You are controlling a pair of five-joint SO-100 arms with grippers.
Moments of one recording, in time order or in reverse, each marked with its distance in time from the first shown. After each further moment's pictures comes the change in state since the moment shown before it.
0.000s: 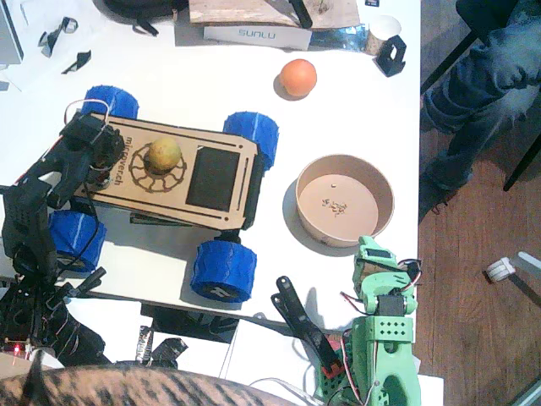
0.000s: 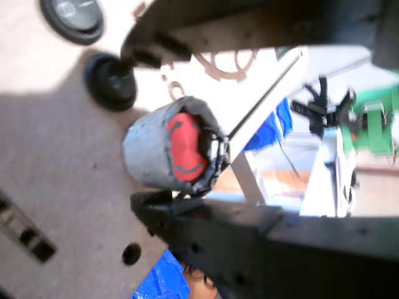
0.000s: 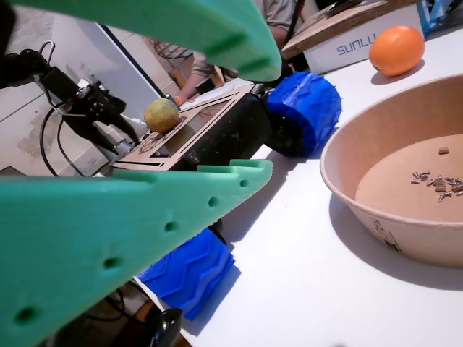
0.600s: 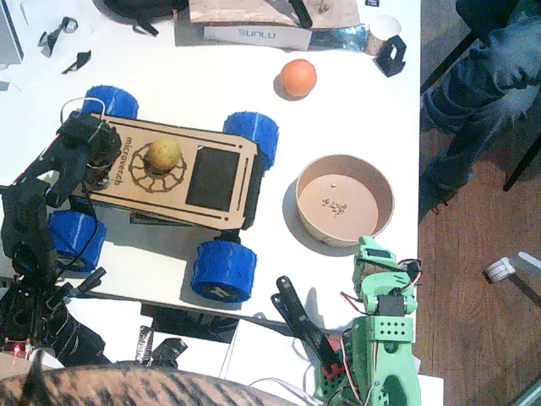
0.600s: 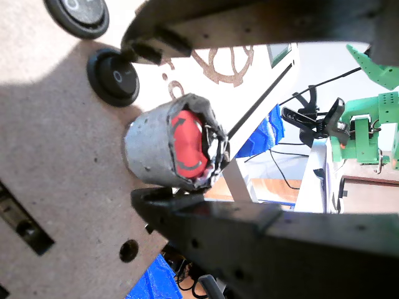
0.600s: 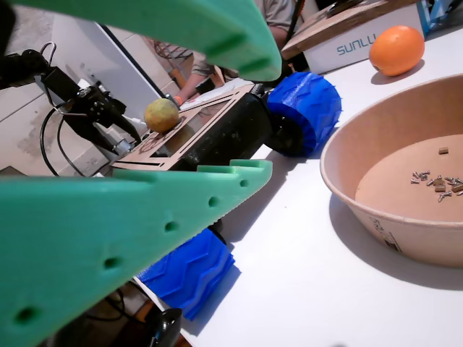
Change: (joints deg) arm 0 -1.8 0.4 0.1 0.0 -0.1; arm 1 0.0 0.0 0.0 0.0 0.0
